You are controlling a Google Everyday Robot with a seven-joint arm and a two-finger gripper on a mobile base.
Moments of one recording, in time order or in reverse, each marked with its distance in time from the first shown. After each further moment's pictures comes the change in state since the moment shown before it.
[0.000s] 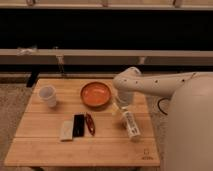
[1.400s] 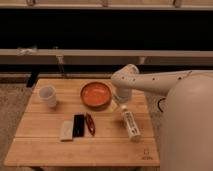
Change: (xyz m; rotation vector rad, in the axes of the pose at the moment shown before) arm -0.029 -0.001 -0.004 0.007 -0.024 -0.039
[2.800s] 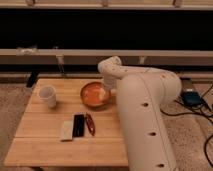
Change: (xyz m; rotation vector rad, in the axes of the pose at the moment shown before) arm -0.139 -0.015 0.074 -0.018 -0.005 -0.100
